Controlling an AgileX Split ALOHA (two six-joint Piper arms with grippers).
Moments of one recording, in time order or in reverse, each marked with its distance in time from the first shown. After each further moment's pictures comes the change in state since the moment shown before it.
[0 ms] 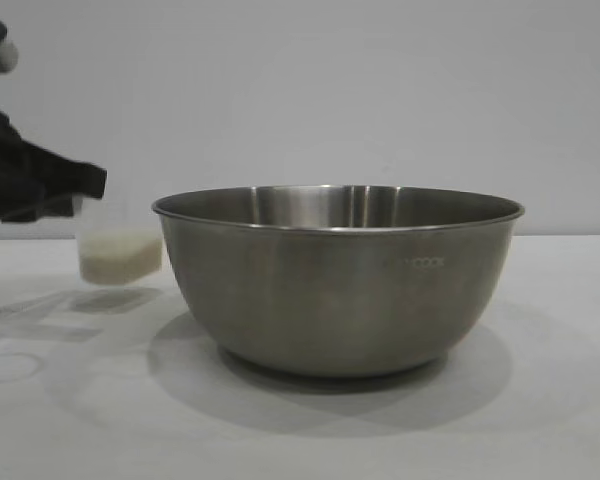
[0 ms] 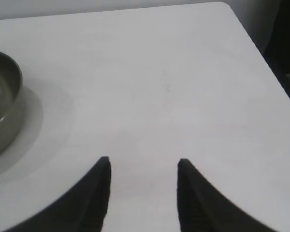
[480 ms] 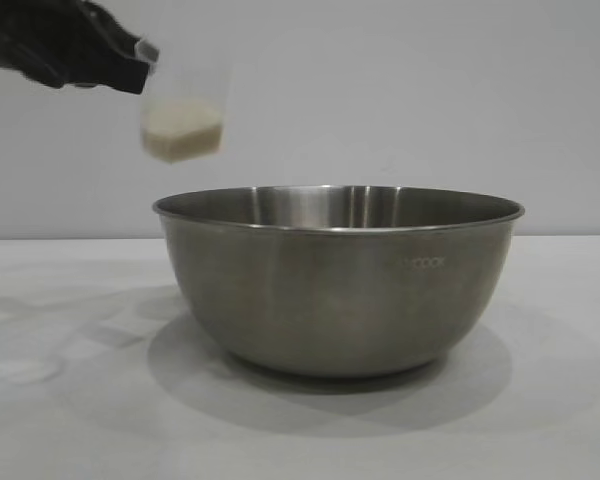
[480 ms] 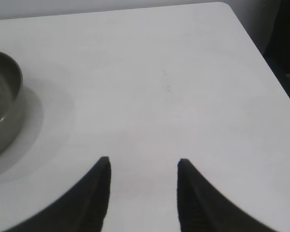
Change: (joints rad) left arm 0.000 -0.159 -0.102 0.364 0.000 0.333; right arm 0.000 0.000 0.000 0.000 0.000 0.000
